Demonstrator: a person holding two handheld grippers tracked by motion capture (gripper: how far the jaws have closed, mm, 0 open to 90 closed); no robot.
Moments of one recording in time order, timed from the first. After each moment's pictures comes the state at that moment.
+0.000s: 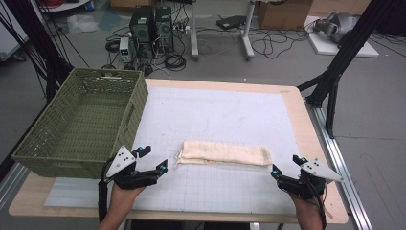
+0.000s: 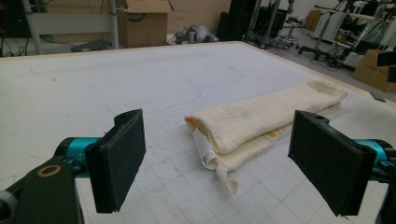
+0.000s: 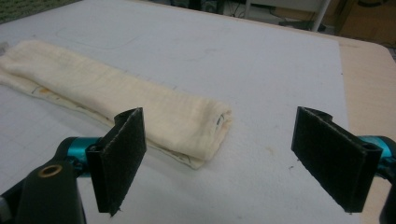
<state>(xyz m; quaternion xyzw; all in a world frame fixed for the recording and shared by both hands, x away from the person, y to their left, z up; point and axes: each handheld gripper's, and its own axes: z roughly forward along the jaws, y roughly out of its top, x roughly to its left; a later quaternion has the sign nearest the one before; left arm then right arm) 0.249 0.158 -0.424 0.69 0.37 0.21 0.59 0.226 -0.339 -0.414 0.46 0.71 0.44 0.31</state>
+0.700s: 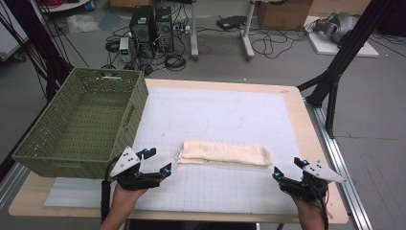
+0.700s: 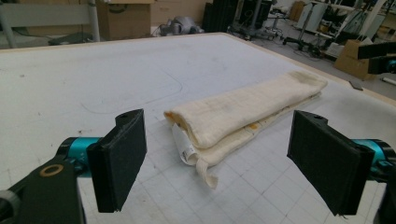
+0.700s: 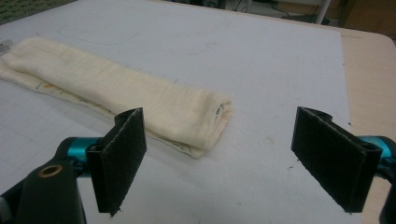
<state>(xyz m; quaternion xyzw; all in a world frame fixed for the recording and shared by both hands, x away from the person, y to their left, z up) 0.248 0.149 -0.423 0.71 0.35 0.19 0.59 0.221 -0.345 -0.416 0.47 0.70 0.44 0.30</state>
